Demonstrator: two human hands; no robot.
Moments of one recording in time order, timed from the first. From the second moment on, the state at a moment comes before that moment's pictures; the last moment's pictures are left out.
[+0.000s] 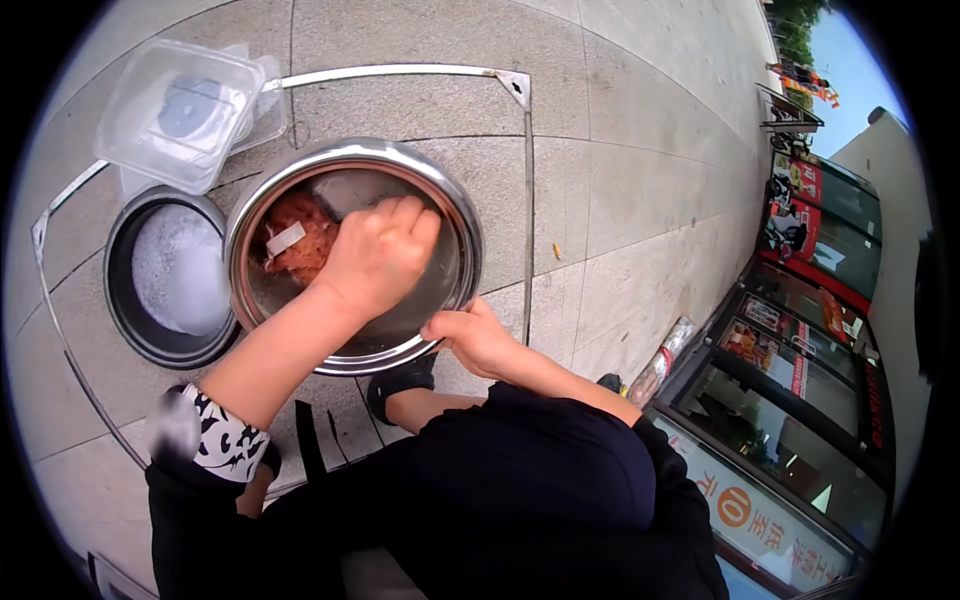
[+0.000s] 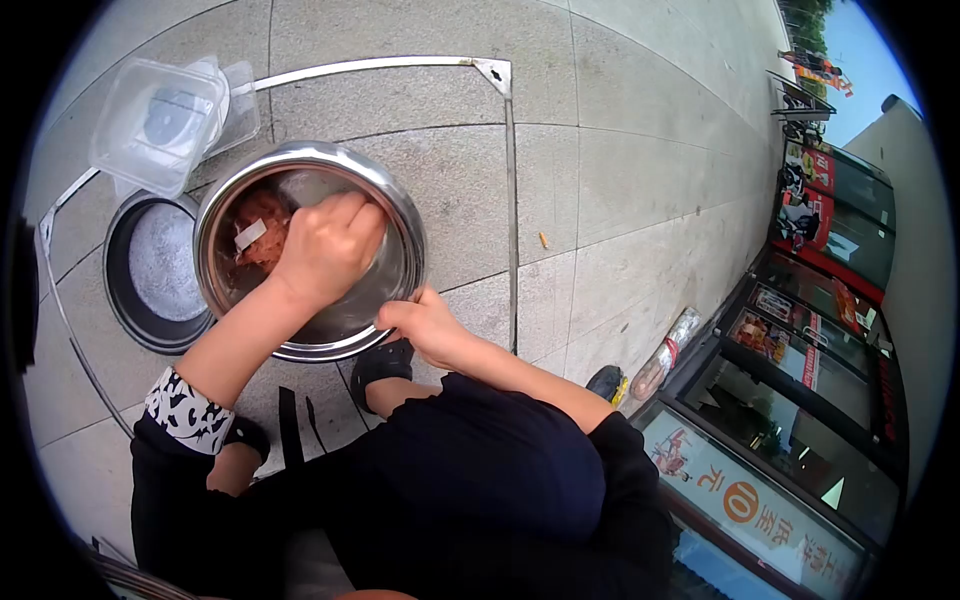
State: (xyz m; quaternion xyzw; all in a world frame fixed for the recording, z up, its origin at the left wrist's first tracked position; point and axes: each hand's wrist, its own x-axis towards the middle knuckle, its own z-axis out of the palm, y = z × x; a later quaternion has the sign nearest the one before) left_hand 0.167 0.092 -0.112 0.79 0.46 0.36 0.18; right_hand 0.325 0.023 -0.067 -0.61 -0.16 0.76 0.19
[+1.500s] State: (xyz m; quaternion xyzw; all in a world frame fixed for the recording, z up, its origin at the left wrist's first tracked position) left_hand 0.104 0.036 -0.122 0.92 0.22 0.28 0.16; right_hand 0.351 0.067 -0.032 -0.53 -0.19 0.77 0.29
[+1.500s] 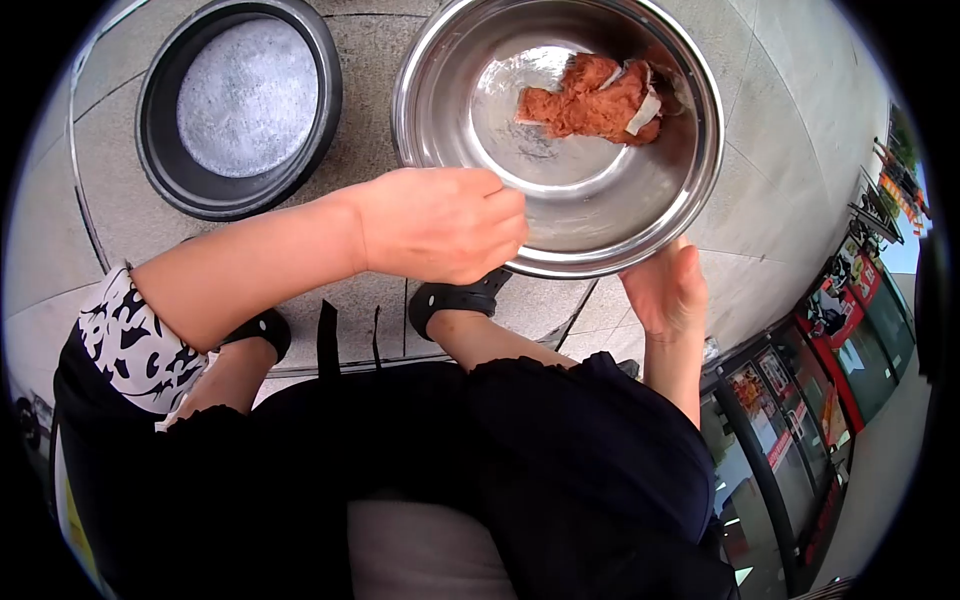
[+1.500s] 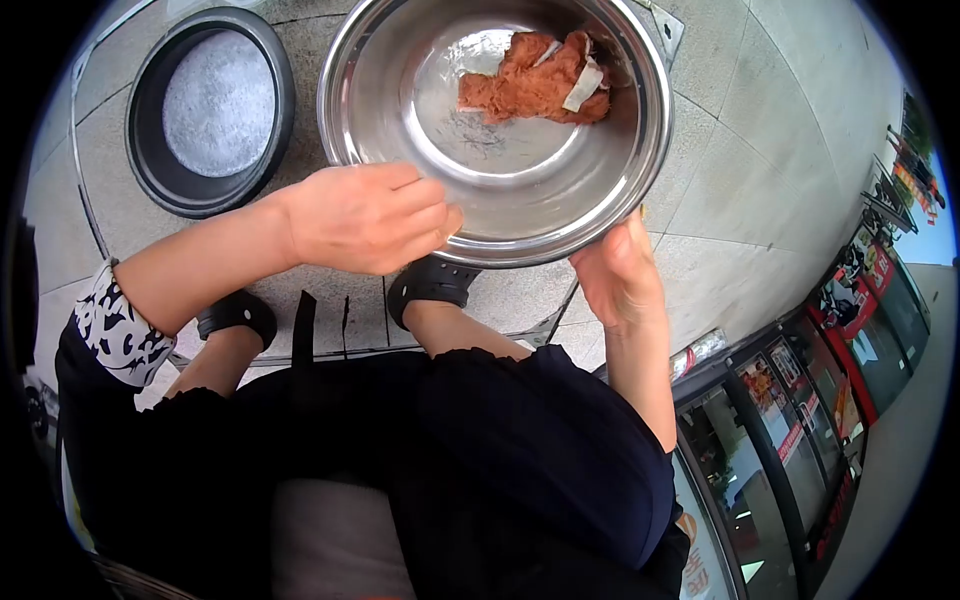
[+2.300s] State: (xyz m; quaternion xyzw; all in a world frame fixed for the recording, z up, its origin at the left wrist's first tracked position) left_hand 0.111 0.066 -0.121 0.78 0.51 -0.06 0.35; right_hand 0.309 0.037 -0.061 -0.66 -0.29 0.65 0.23
